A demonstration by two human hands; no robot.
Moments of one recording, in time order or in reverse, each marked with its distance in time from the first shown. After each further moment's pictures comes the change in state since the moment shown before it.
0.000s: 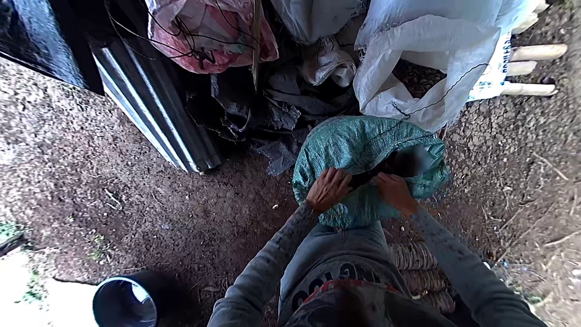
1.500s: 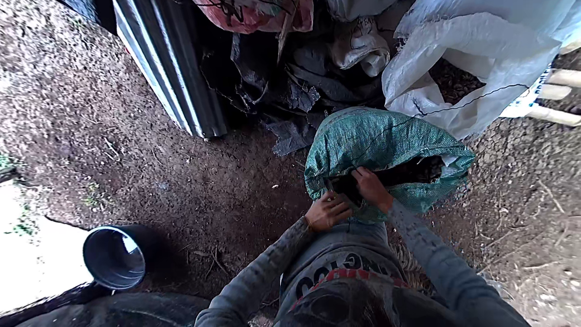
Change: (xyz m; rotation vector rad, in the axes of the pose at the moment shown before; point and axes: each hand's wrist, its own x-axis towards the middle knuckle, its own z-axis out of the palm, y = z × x) left_hand -0.089 0.030 -0.005 -0.151 0.158 0.080; right_hand 0.059 -0.069 0.039 0.234 -0.261 0.004
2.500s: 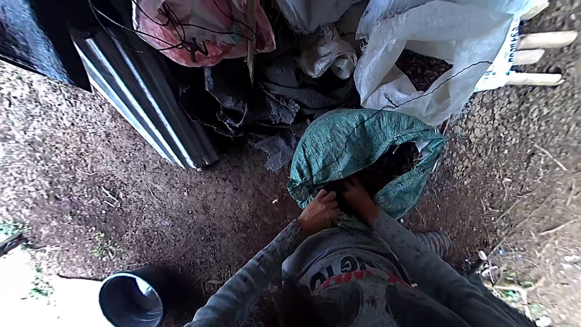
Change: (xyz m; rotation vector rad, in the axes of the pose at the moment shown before) left_hand 0.043 -0.023 -0.011 -0.196 -0.600 -0.065; right_hand -0.022 -0.005 0.038 -0.037 0.015 0.089
